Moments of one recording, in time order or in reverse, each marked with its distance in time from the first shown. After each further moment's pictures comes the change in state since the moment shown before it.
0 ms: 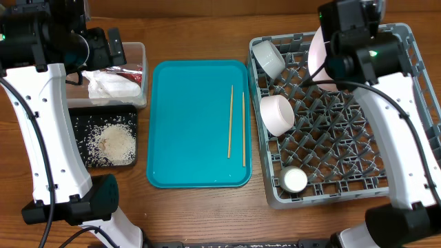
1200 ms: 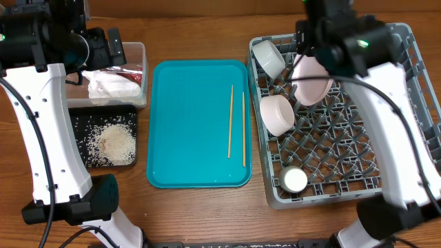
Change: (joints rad) left arm 0.000 0.000 0.000 0.000 0.000 0.000; right arm 0.072 0.049 0.234 -0.011 -0.333 0.006
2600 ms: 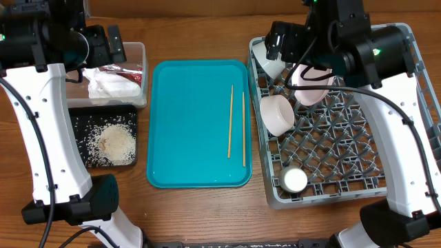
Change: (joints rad) left arm 0.000 0.000 0.000 0.027 0.008 0.000; right arm 0.000 -0.025 -0.010 0.001 -0.602 0.238
